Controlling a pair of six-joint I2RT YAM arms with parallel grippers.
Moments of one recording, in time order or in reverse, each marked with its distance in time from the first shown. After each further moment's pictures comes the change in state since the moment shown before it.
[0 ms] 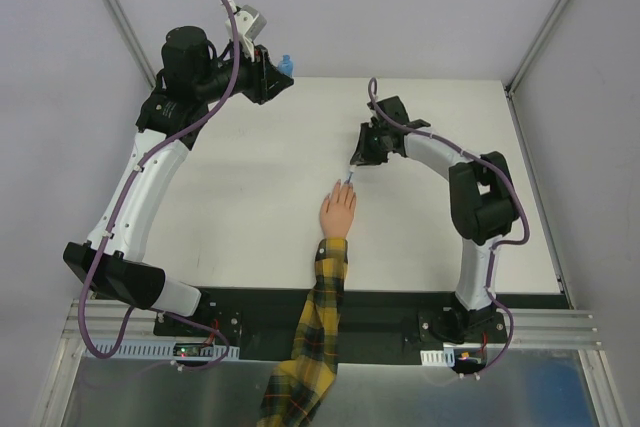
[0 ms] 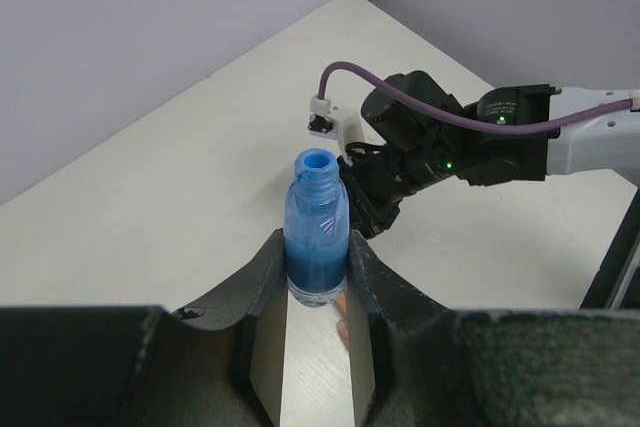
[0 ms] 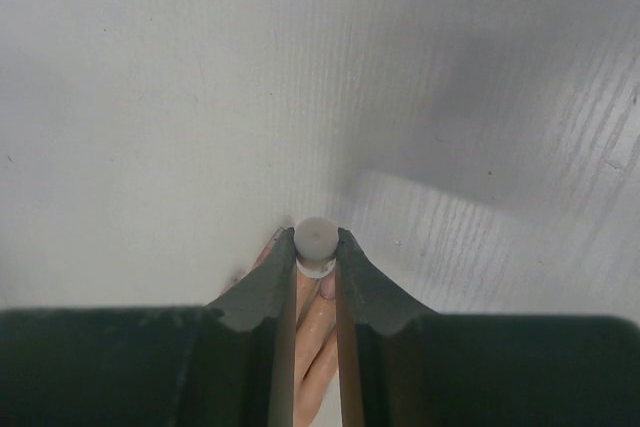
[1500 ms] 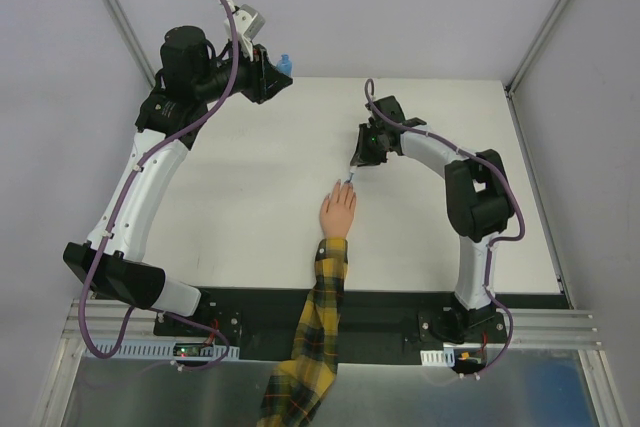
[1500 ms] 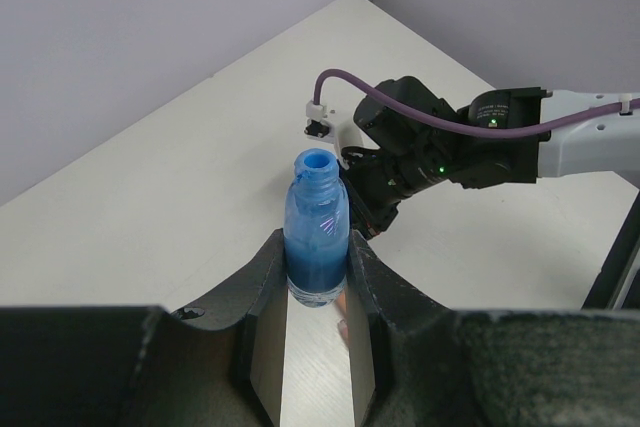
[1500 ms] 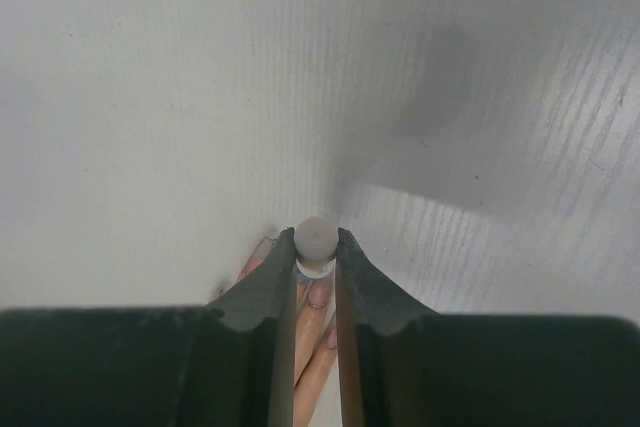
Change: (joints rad) left arm 0.006 0.000 0.000 0.002 0.001 -0.002; right arm 0.008 0.040 0.048 -0.043 0.047 -0.004
